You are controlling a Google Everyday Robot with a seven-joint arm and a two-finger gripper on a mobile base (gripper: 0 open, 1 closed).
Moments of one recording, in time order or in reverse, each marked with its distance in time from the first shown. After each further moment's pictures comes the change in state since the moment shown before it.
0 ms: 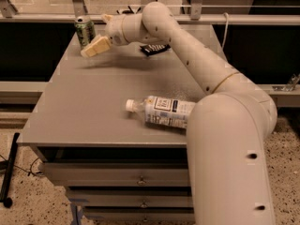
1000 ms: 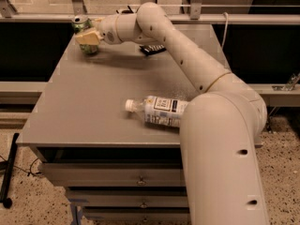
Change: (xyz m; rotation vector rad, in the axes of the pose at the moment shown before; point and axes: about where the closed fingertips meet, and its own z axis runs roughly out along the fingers) arm -0.016 0.005 0.020 -0.028 -0.065 0.156
